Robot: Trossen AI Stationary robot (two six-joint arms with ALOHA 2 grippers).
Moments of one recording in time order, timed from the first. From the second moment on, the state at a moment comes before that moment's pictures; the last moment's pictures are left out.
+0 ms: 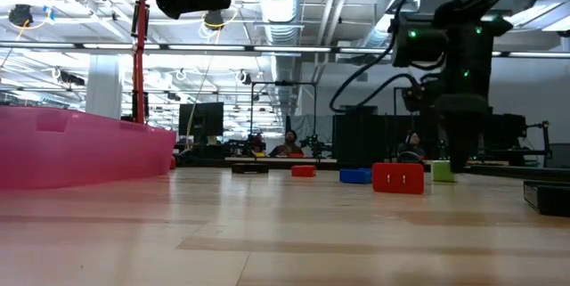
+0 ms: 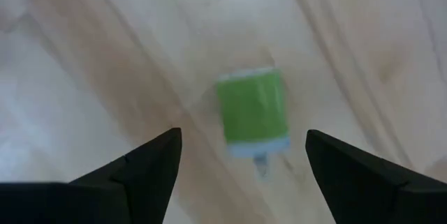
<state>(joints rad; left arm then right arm) -0.38 1.16 0.60 0.27 -0.48 0.00 -0.16 1.43 0.69 -0.69 0.09 0.38</state>
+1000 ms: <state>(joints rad) -0.38 1.16 0.59 0.27 -0.48 -0.02 -0.18 1.43 0.61 -0.60 0.09 0.35</state>
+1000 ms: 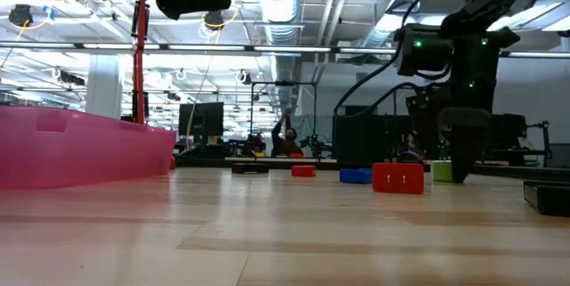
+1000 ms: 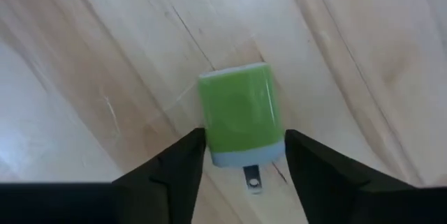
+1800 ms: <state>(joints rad) -0.38 1.16 0.59 0.27 -0.48 -0.02 -0.20 1.43 0.58 -0.51 0.08 0.30</state>
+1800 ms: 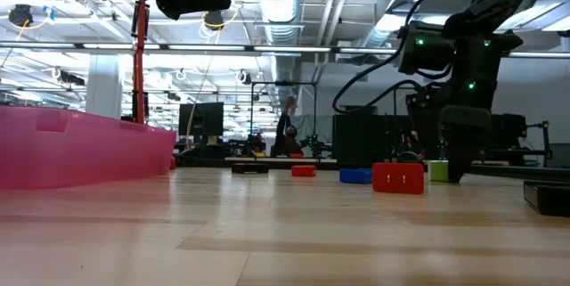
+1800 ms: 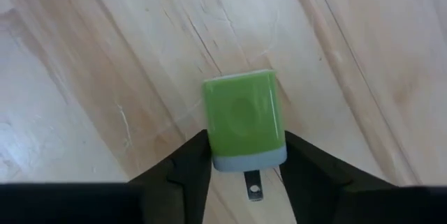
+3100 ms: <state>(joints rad) -0.36 1.36 0.59 0.47 -0.41 0.06 0.16 1.43 0.87 -0.20 -0.03 0.36</state>
